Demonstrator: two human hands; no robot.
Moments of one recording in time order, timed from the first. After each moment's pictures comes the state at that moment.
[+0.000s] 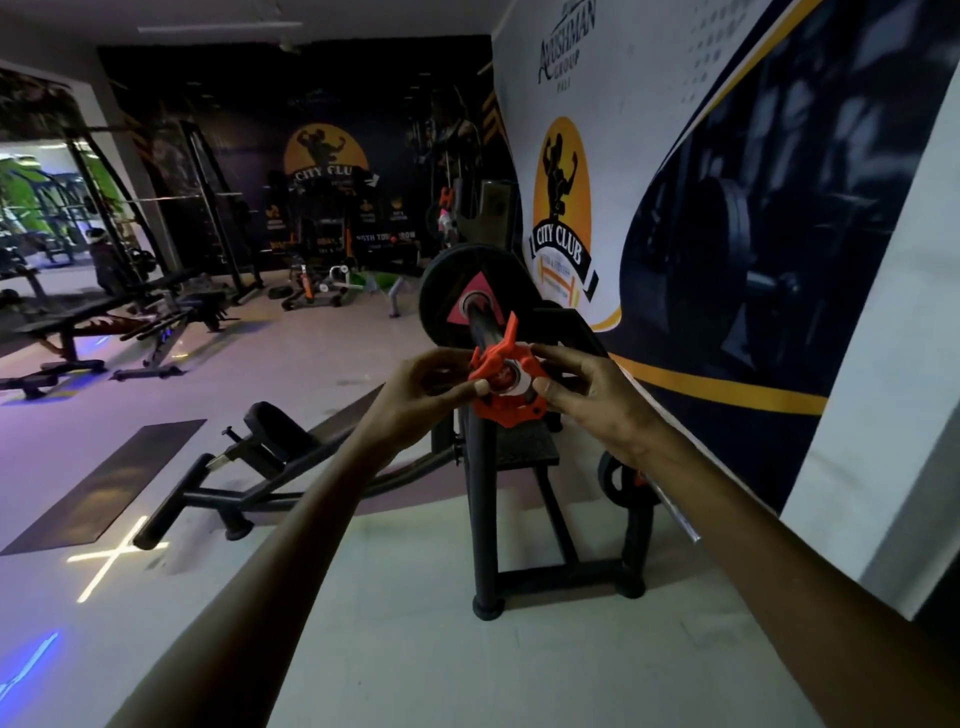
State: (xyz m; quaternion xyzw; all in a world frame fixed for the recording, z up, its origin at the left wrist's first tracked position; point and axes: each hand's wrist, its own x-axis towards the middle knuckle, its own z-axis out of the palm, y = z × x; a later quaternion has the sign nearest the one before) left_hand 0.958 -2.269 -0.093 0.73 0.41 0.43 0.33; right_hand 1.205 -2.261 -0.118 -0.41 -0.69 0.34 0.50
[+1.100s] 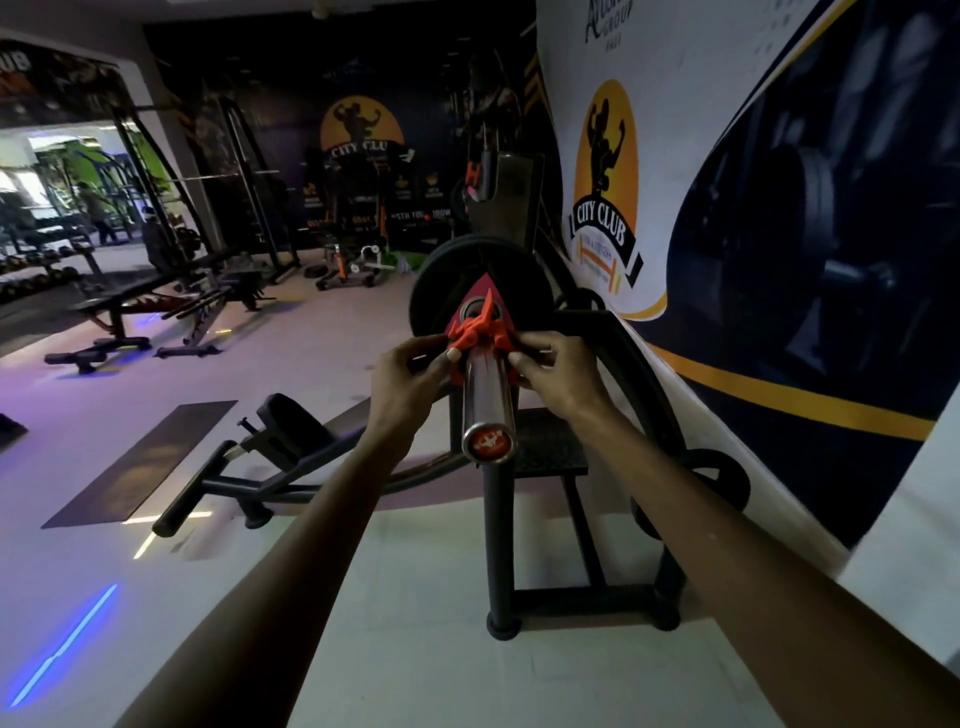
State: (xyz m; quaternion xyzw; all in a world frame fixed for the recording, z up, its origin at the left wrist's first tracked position) left_hand 0.988 -2.104 -0.127 0.59 0.51 0.56 0.29; right_hand 1.183 -2.065 -0.138 -0.47 -0.66 0.28 0.51
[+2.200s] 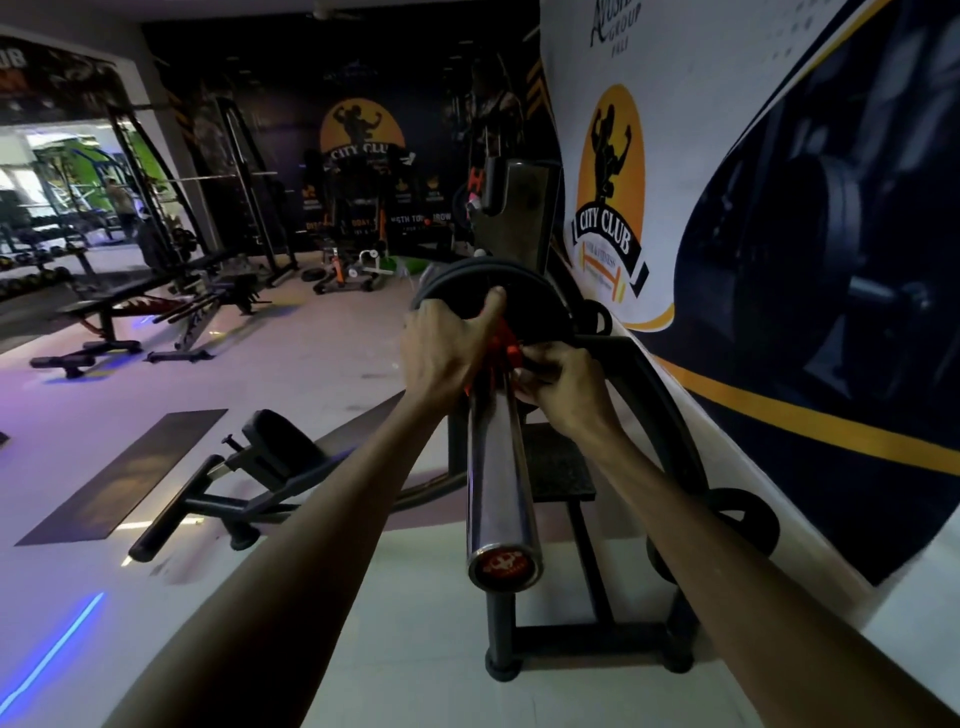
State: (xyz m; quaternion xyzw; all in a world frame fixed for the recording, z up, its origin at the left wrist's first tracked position) left_hand 1.023 -1.989 -0.070 0.61 0.61 0.51 0.06; right_hand 1.174 -1.976 -0.136 -0.46 -0.65 0.31 0.53
